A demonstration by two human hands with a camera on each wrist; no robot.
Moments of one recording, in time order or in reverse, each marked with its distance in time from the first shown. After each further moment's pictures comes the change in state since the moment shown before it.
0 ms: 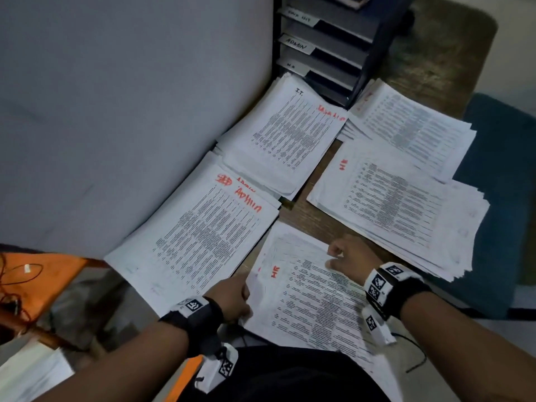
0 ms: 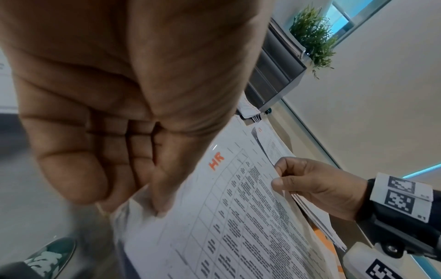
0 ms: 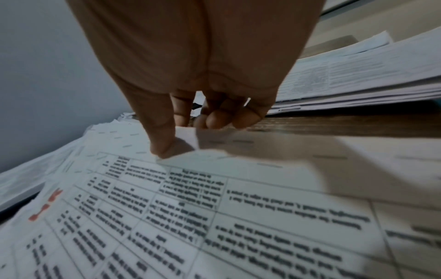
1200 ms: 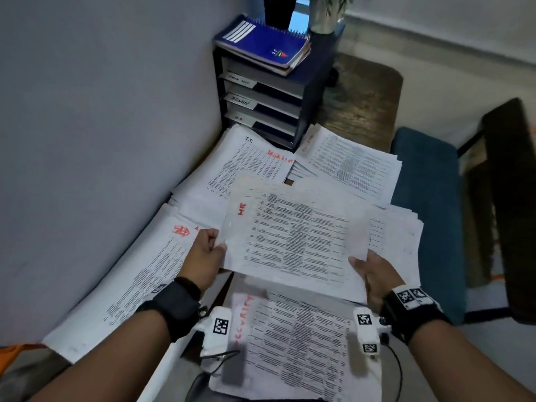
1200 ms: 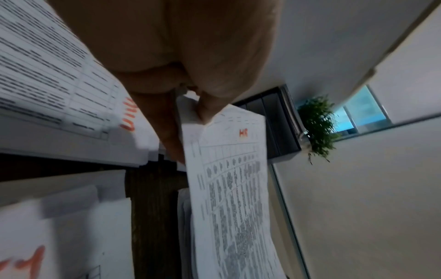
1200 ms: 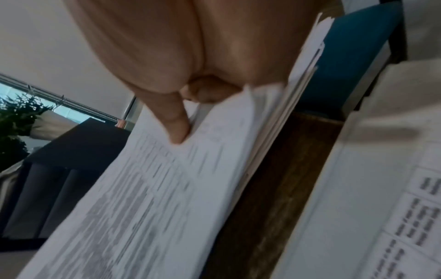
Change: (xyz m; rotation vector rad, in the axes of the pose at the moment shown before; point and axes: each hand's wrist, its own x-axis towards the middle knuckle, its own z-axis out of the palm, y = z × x) left_hand 0.041 0.095 -0.099 -0.908 0.398 0.295; right_hand -0.023 0.069 -0.074 1.066 0.338 0.300
